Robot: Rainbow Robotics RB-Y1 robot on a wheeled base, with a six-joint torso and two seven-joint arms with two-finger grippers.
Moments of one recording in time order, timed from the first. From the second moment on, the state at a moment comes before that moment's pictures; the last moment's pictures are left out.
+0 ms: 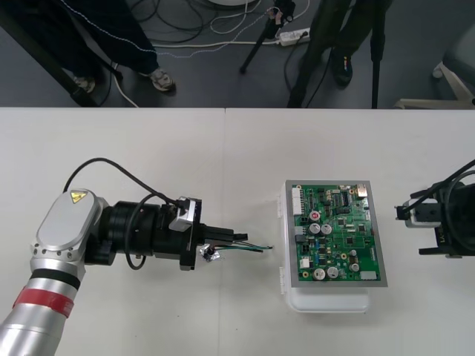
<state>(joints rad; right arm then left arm) -0.04 -1.10 0.10 -1.98 1.97 -1.21 -0.38 -0.27 0.23 -0.02 -1.29 -1.47 -1.54 -0.21</state>
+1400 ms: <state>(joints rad) -0.10 -0.93 0.23 -2.03 2.23 -1.42 -0.61 -0.39 0.15 -0.17 -1.25 -1.50 -1.51 -0.29</state>
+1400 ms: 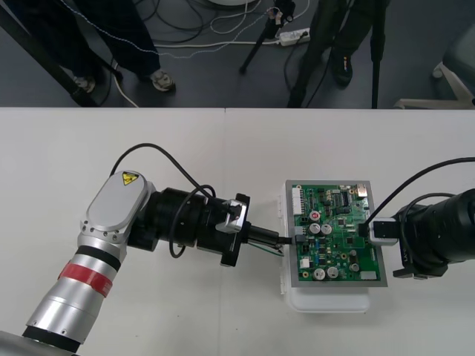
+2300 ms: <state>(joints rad) -0.18 -0.88 0.27 -2.03 2.23 -1.42 -0.61 -0.39 0.15 -0.20 -1.25 -1.52 -1.44 -0.28</state>
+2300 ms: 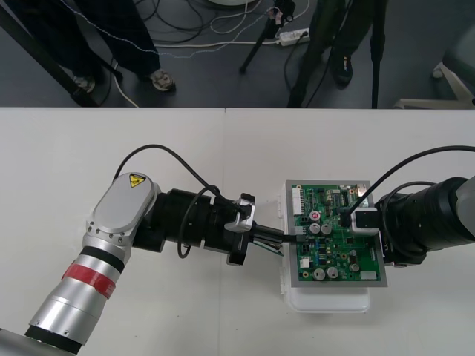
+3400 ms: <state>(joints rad) -0.18 -0.87 0.27 -2.03 2.21 -1.43 -0.61 -0.40 0.15 -0.21 -1.25 -1.52 -1.43 -0.28</state>
